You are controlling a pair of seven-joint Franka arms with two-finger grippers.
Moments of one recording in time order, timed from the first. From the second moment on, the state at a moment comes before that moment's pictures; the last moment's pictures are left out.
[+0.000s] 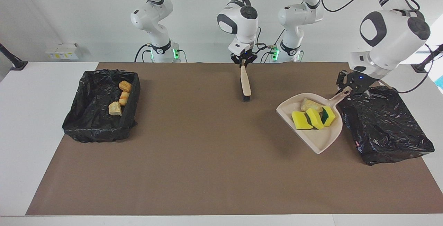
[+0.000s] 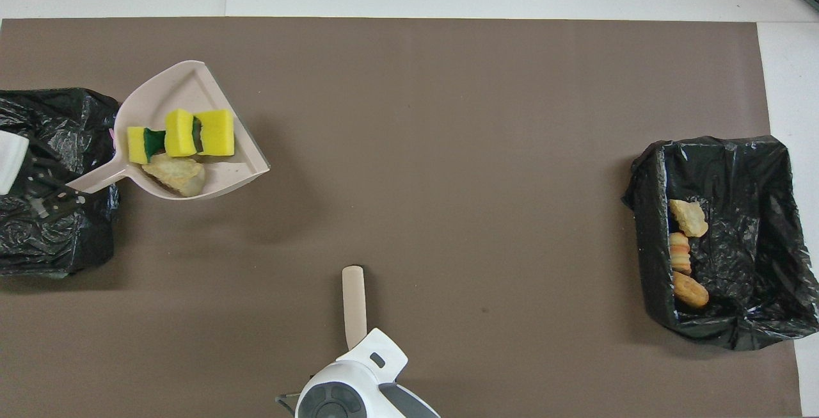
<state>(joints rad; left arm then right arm) 0.20 0.04 -0.06 -1.82 -0.11 1.77 1.21 0.89 0.14 0.14 -2.13 0.13 2.22 0.94</state>
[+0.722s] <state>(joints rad) 0.57 0.08 -0.05 -1.68 0.02 1.66 1.42 0.76 0.13 0.12 -1.93 0.07 1.95 0.82</state>
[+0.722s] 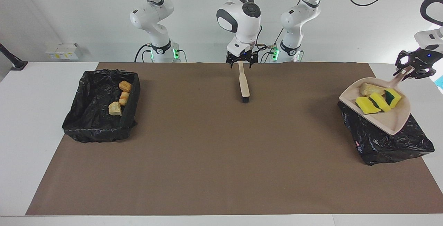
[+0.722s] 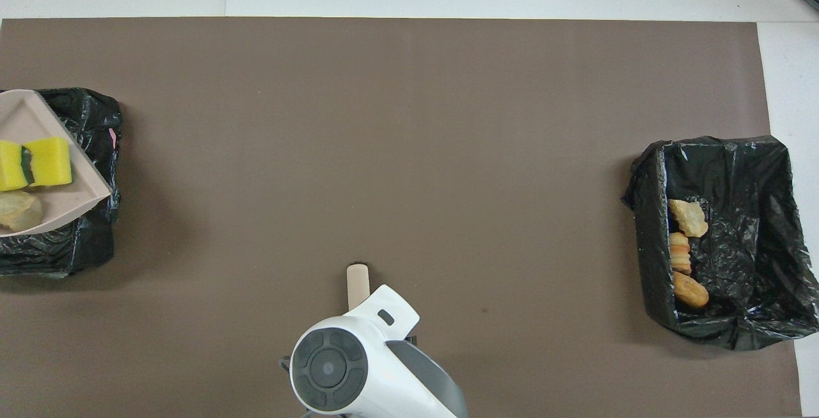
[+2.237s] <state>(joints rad) 0.47 0.15 -0.08 -1.57 0.72 1.64 1.37 0.00 0.05 -0.01 -1.59 0.01 1.58 -0.07</state>
